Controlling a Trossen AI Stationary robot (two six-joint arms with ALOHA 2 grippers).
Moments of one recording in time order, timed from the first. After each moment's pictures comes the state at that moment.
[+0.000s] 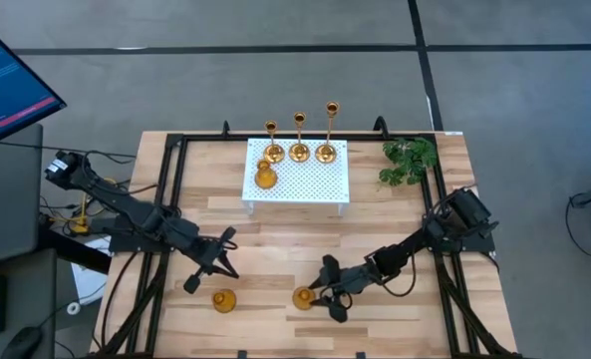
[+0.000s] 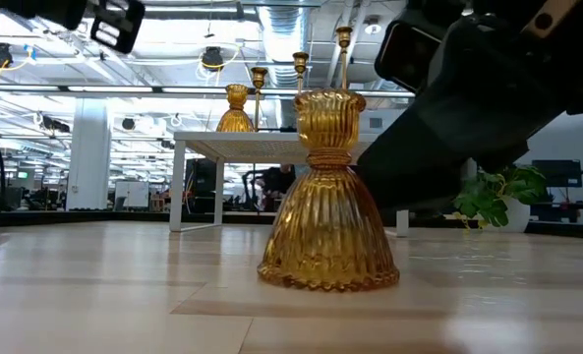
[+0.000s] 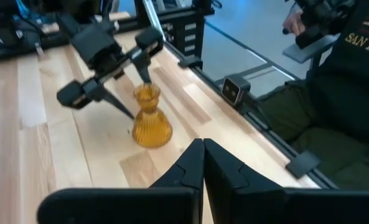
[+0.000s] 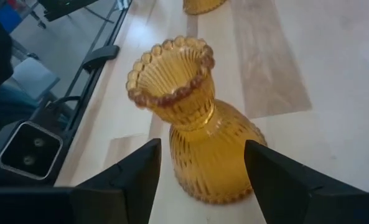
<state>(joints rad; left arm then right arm) -0.50 0.72 0.48 0.04 0.05 0.07 0.51 1.92 0.77 0.63 0.16 0.55</state>
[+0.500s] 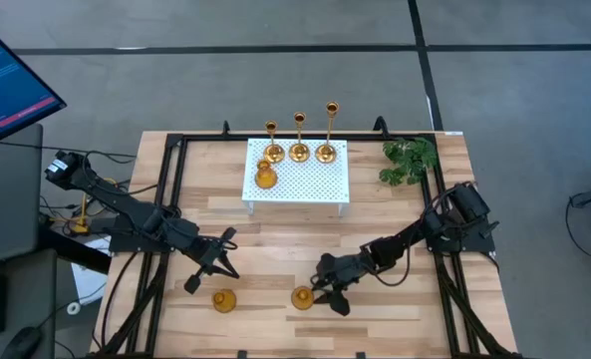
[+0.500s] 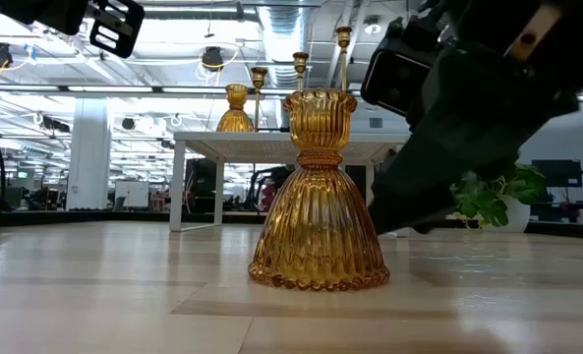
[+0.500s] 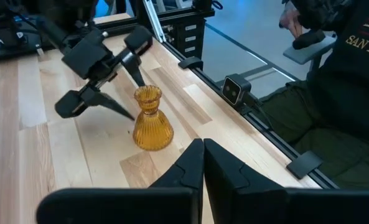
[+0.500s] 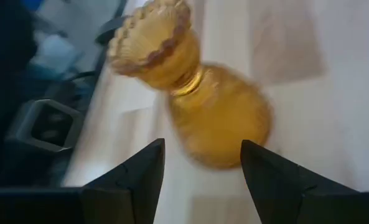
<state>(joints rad) -0.50 0.72 0.46 0.07 0.05 0.07 0.42 1.89 0.76 0.54 -0.09 0.59</state>
